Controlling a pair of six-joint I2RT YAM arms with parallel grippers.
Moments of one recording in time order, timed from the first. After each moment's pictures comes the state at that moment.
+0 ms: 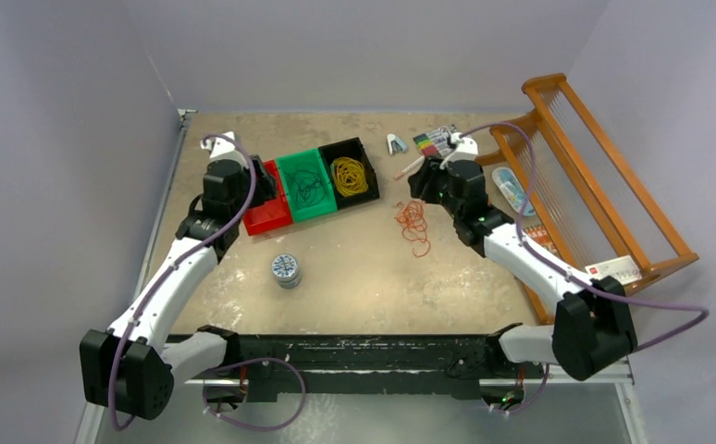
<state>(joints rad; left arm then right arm) -0.21 1.08 0.87 -0.19 -0.16 -0.46 0.46 1.33 0.88 0.11 0.13 0.42</state>
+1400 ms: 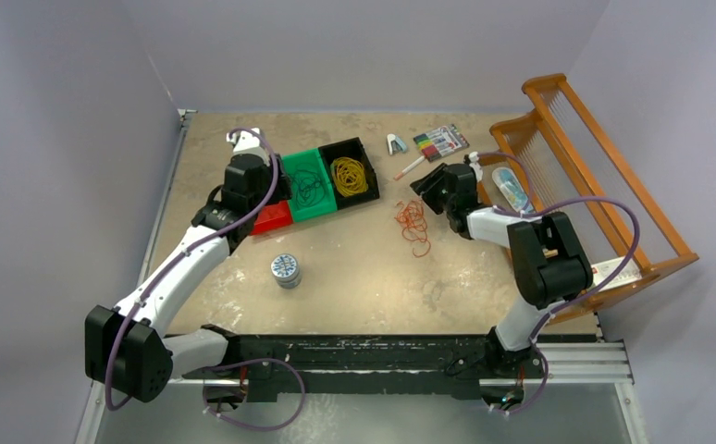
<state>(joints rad) -0.35 1.19 0.94 -0.22 -0.24 -0.41 0.28 1.72 0.83 0.33 0.05 0.99</state>
